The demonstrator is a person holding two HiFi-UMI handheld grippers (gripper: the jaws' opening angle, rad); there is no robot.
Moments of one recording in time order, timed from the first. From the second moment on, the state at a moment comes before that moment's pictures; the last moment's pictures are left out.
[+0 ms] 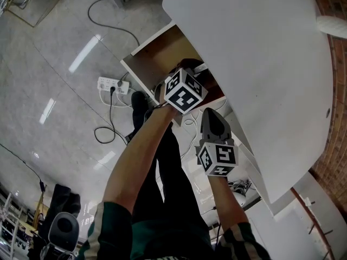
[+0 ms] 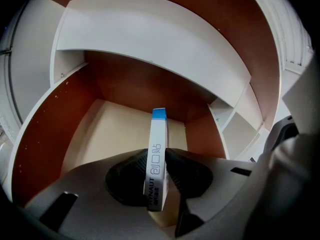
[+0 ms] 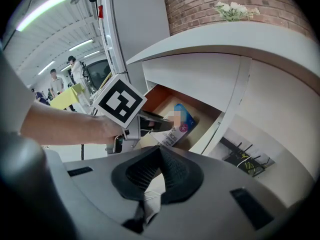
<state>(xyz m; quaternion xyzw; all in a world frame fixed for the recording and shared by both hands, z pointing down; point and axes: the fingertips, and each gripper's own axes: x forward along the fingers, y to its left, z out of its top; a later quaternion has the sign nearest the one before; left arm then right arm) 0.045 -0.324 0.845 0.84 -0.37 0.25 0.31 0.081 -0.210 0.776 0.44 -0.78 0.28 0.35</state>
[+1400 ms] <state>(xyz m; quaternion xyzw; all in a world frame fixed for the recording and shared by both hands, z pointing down) 0.002 -0.311 0.810 0.80 -0.44 0.31 0.26 0.066 -0.206 0.748 0.44 -0.79 0.29 0.33</state>
